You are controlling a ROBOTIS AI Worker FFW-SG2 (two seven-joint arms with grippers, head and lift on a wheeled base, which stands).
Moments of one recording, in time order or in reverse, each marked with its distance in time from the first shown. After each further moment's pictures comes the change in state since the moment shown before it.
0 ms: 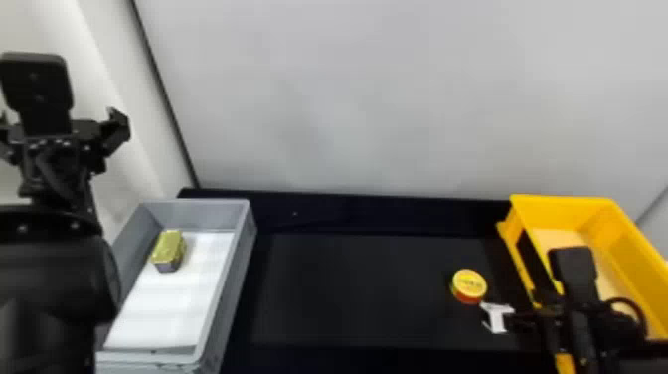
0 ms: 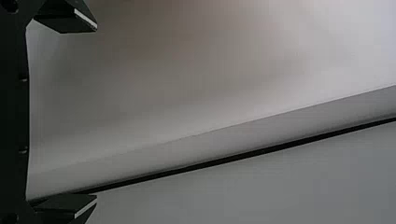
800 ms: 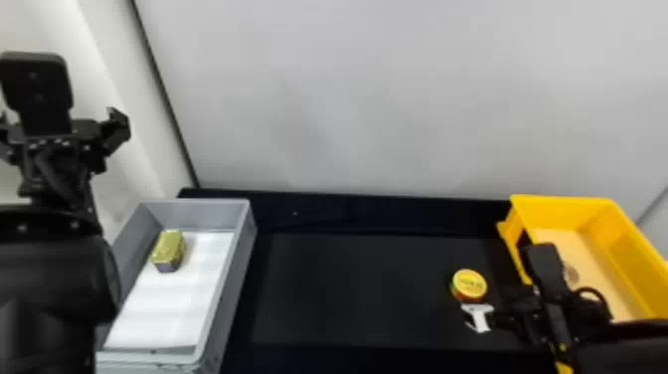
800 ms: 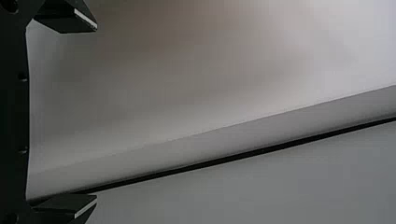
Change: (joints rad) left arm 0.000 0.000 0.000 -0.002 0.000 0.000 -0.001; right arm -0.116 0.001 0.043 0.263 0.183 -0.193 0.236
